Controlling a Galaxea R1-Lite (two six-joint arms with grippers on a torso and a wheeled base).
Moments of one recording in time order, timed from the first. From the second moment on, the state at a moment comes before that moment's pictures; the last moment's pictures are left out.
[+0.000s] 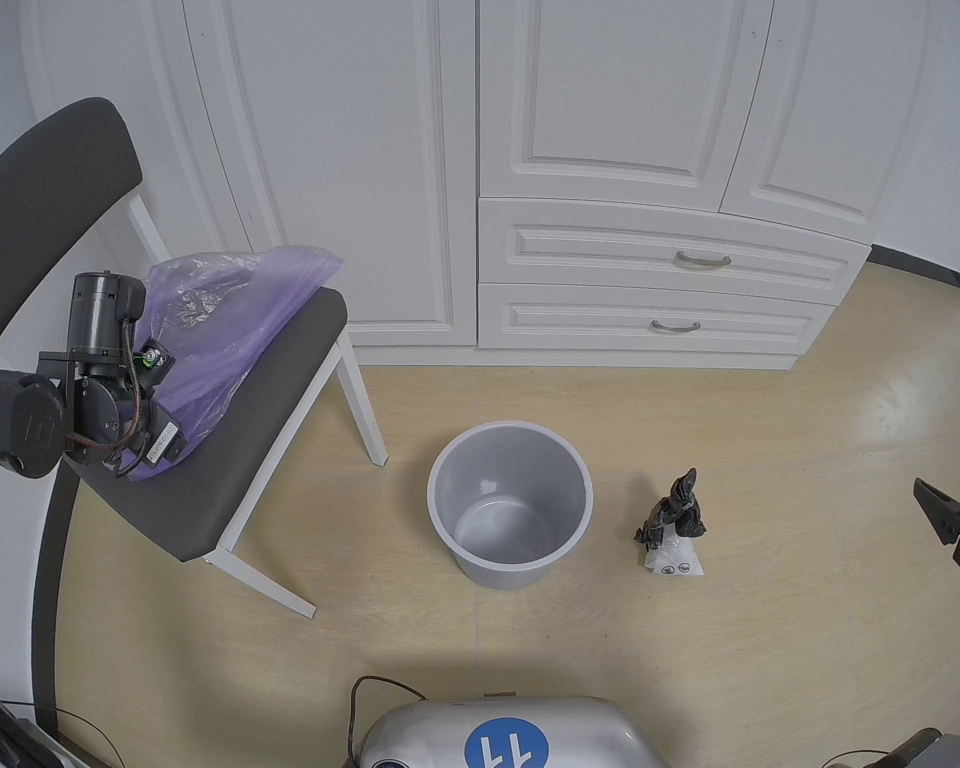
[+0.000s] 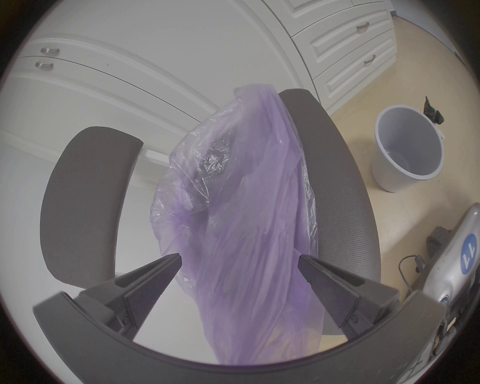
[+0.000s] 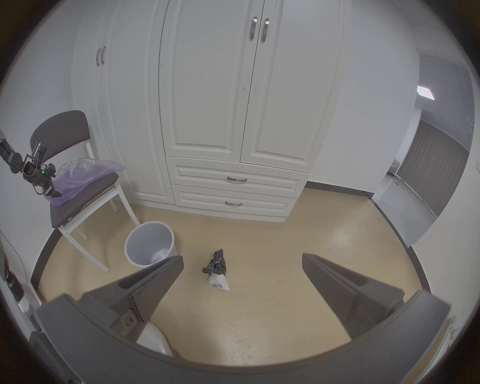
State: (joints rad) left arm -0.13 1.63 -0.99 -0.11 0.54 0.63; right arm -0.04 0.77 -0.51 -0.06 -0.05 -0.13
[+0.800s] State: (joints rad) left arm -0.12 1.66 -1.01 -0.11 0.60 0.65; right arm -0.04 0.77 -0.48 -0.06 -0.05 -0.18
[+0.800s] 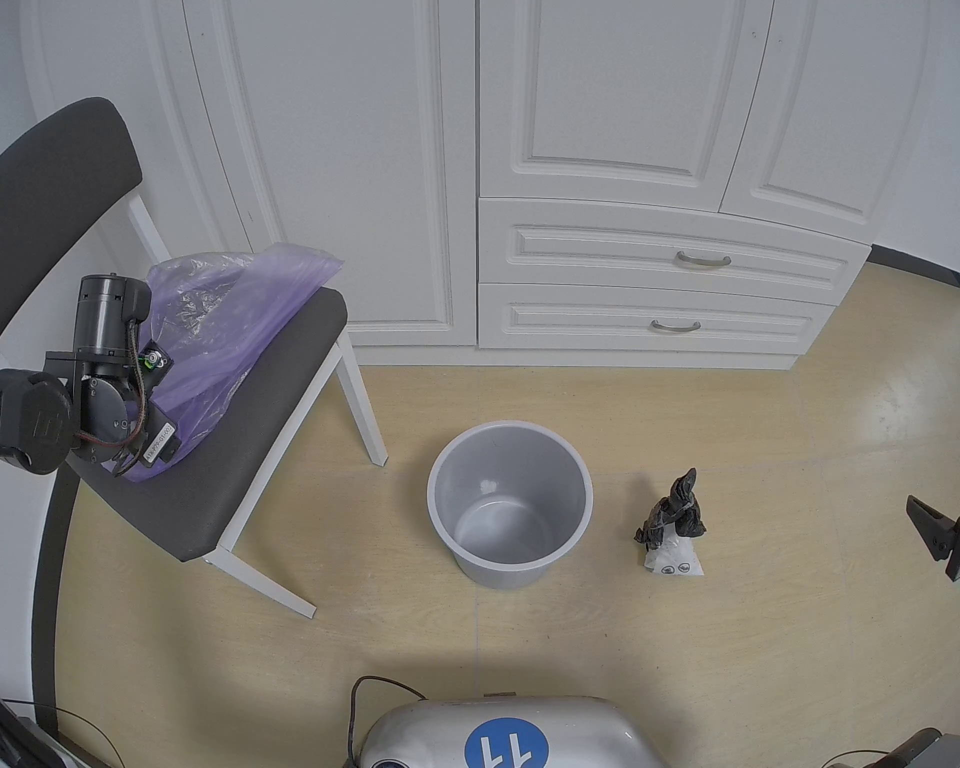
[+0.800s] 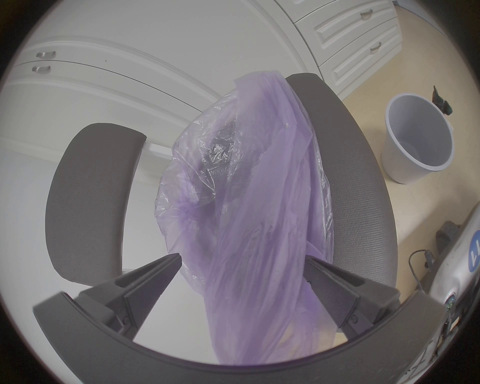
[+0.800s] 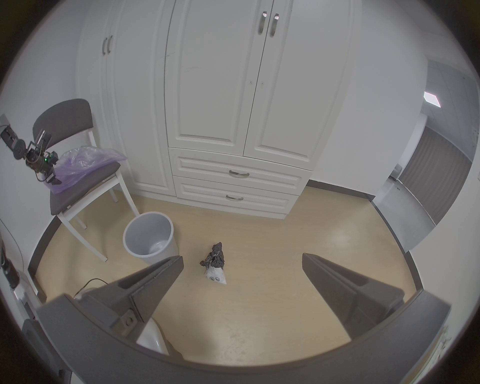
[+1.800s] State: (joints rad) left arm -0.08 1.61 -0.85 -0.50 0.46 0.58; right arm -0.04 0.66 -0.51 -0.06 -0.05 -0.20
